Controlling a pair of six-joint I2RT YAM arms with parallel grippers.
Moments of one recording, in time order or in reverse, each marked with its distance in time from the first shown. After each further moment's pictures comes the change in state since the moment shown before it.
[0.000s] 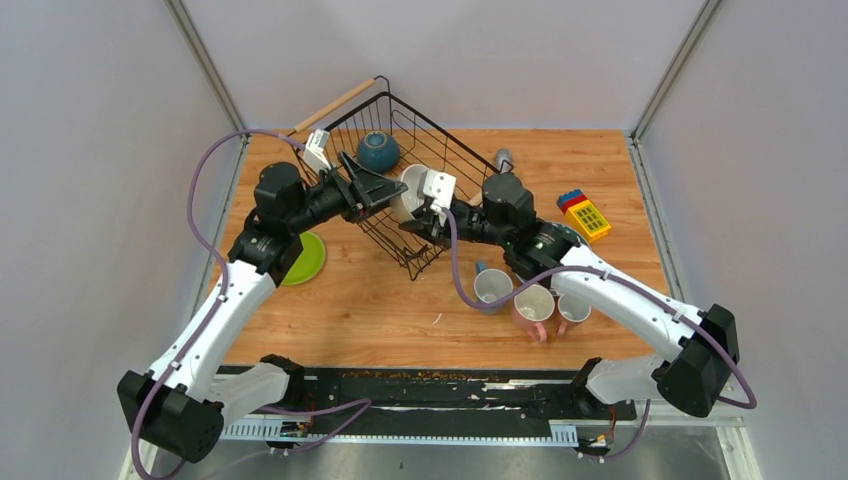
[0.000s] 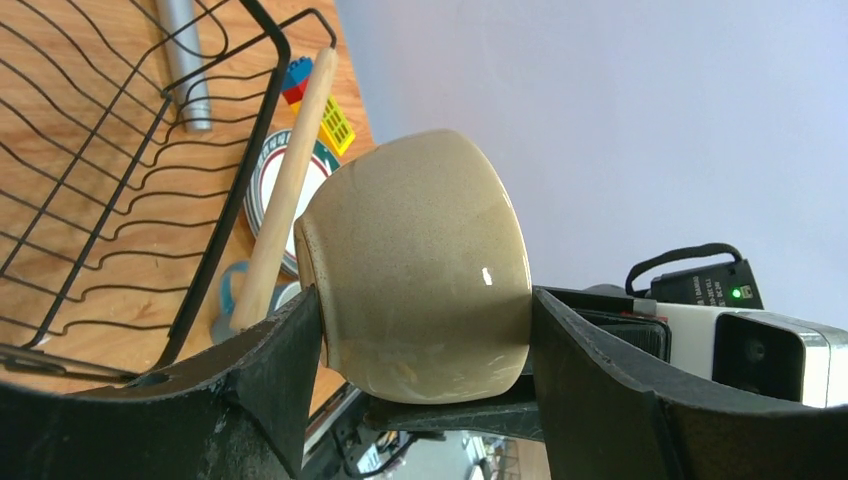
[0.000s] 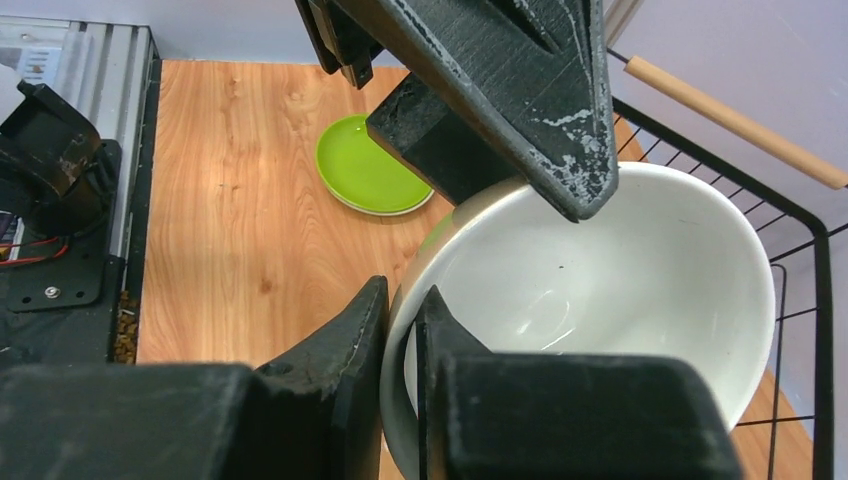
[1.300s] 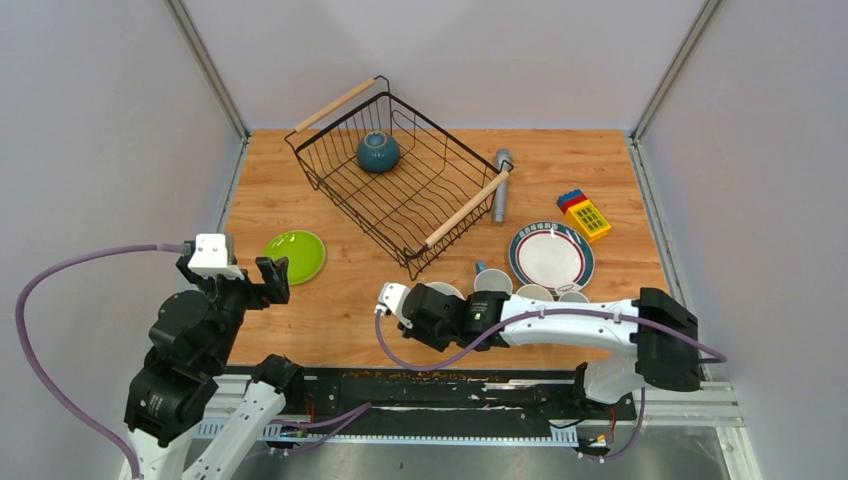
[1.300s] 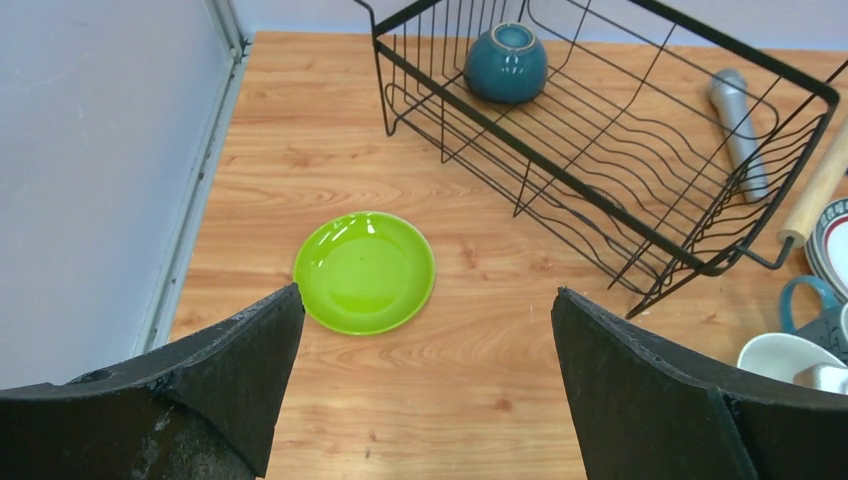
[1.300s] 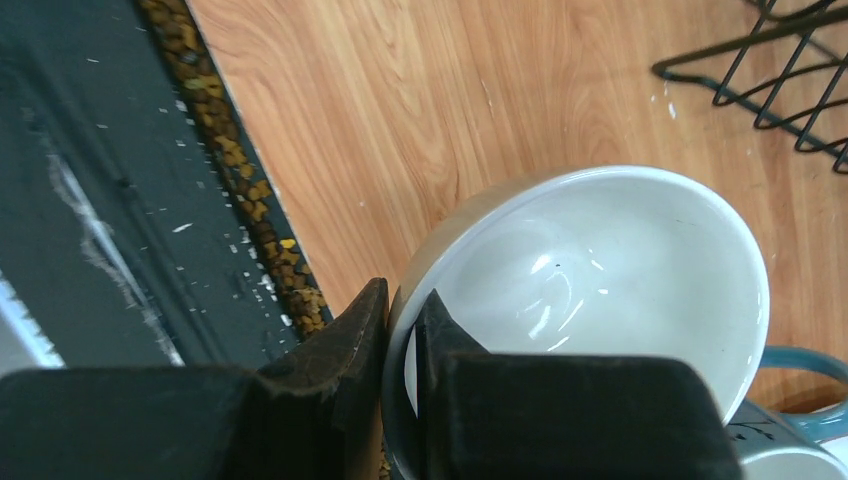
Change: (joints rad) left arm -0.011 -0.717 0.011 -0.787 -0.866 0.934; right arm 0.472 0.123 -0.135 -0.516 0.599 0.301
